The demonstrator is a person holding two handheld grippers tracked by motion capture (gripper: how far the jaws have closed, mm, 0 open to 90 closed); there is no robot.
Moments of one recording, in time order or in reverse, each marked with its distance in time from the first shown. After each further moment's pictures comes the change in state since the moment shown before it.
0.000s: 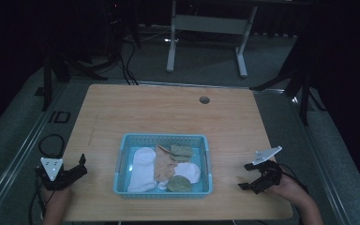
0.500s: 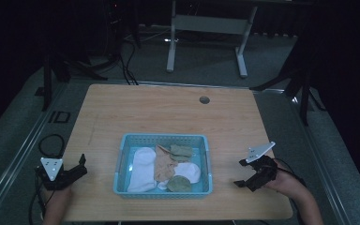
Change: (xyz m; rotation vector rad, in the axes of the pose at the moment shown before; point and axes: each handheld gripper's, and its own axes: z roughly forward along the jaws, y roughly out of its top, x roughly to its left) left arm 0.000 0.000 0.000 0.001 -0.001 -0.001; right arm 0.010 0.033 -0.006 0.038 0.001 -0.094
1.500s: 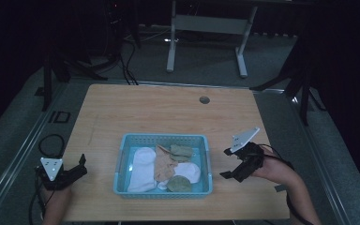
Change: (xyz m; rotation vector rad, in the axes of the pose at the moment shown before) left arm 0.000 0.000 0.000 0.001 -0.005 -0.002; right arm 0.019 0.079 -0.011 -0.002 0.037 -0.128
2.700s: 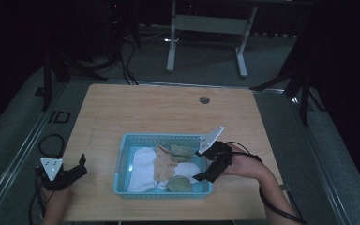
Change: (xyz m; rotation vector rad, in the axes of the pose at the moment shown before) left arm 0.000 0.000 0.000 -0.001 -0.005 -0.001; right arm 0.012 0.060 0.057 -0.003 0.111 -0.089
